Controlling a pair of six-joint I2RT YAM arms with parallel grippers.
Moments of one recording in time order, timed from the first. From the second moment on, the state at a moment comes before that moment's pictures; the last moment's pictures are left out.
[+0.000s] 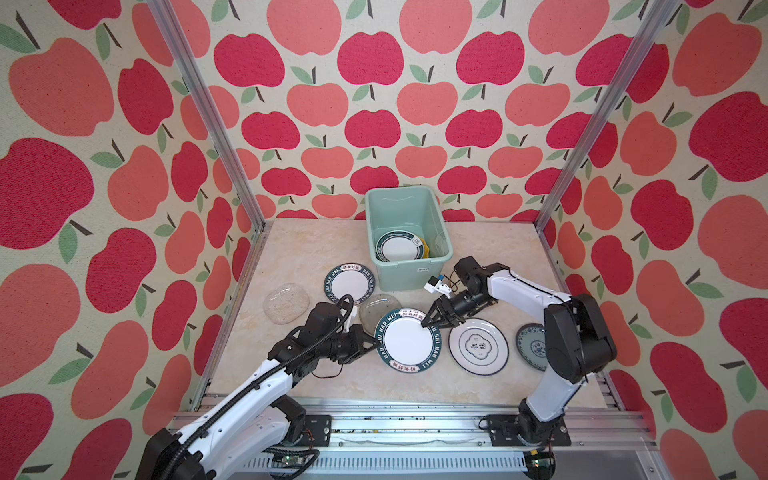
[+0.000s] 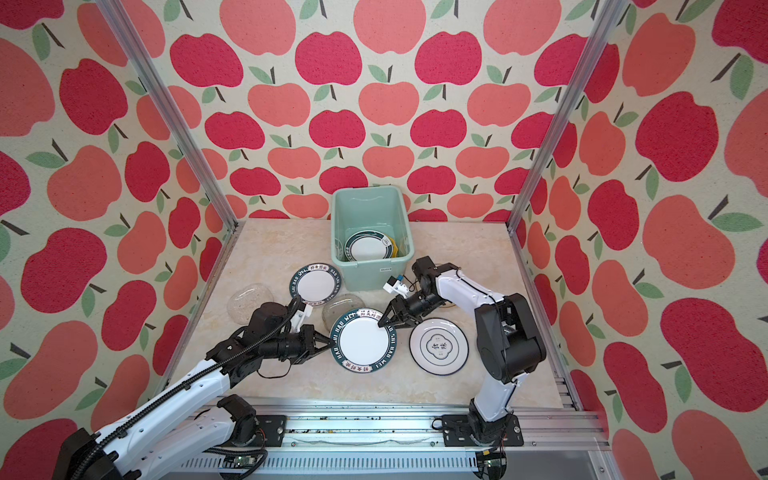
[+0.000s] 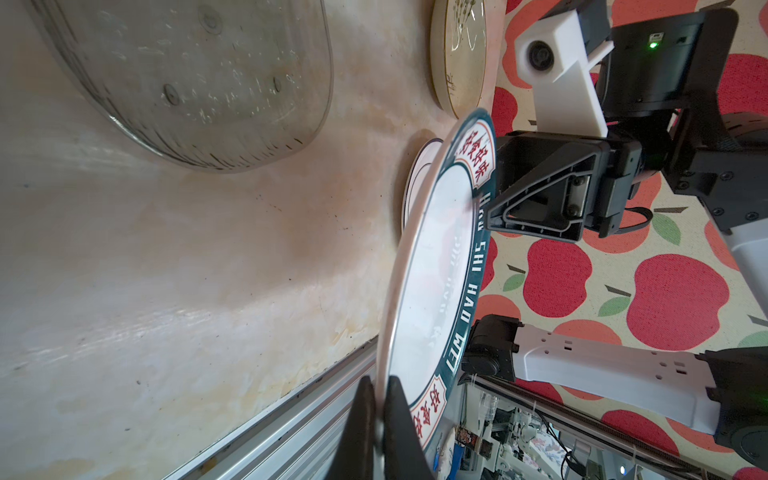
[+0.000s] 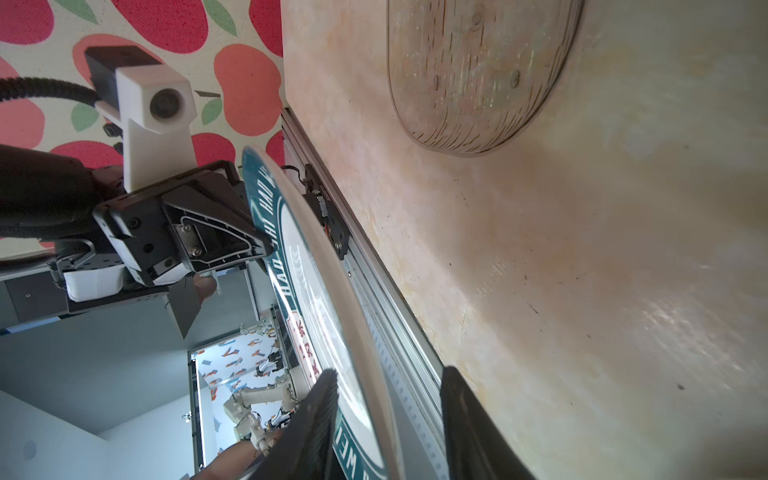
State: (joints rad) left arm -0.57 0.88 0.52 -0.34 0.56 -1.00; right arm 0.47 1.74 1.16 -0.94 -1.03 0.02
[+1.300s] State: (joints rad) left arm -0.62 1.01 0.91 -0.52 0.44 -0.93; right arm 0.44 1.40 1.19 -0.81 -1.01 0.38
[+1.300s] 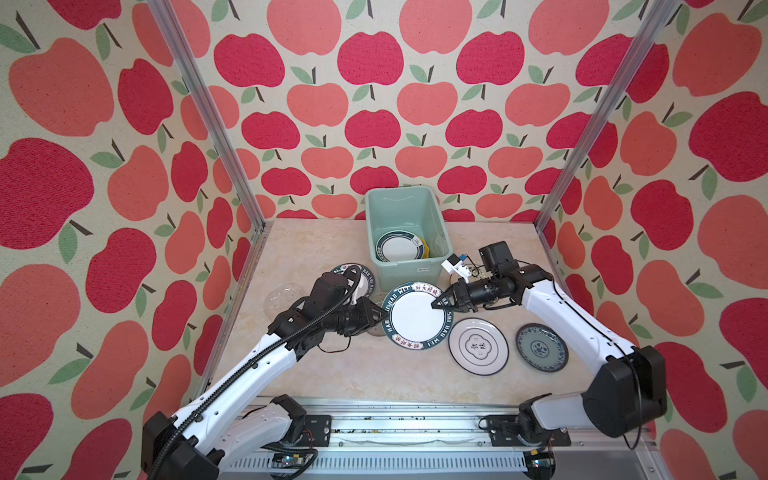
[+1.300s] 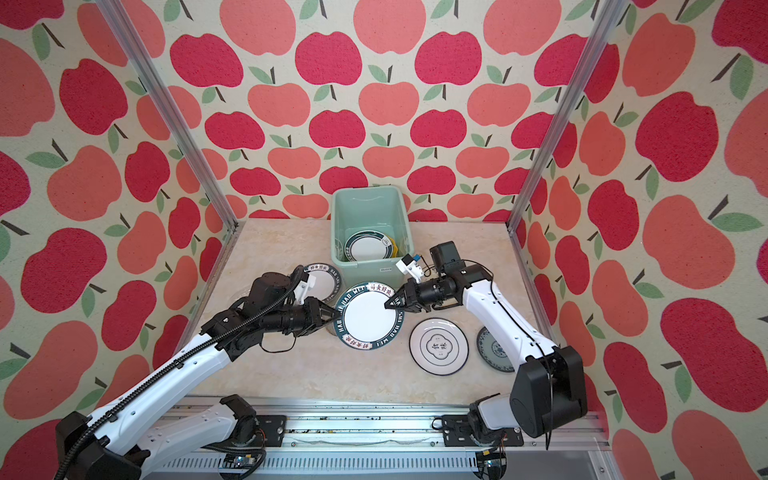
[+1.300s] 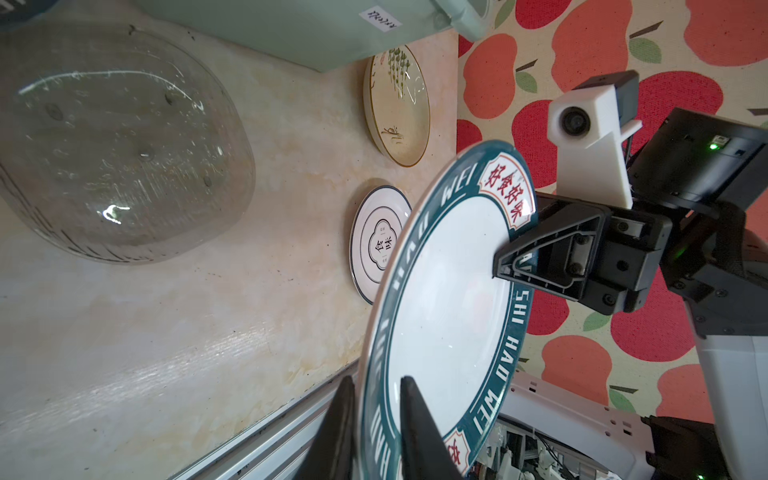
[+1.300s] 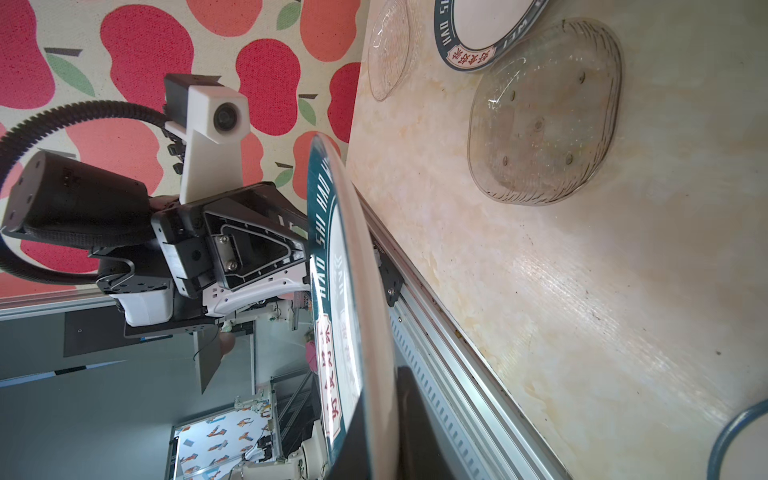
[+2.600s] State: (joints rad) left arm -0.24 0.98 1.19 -0.51 0.23 -0.59; right arm 0.50 2.20 2.35 -0.84 -0.12 0.66
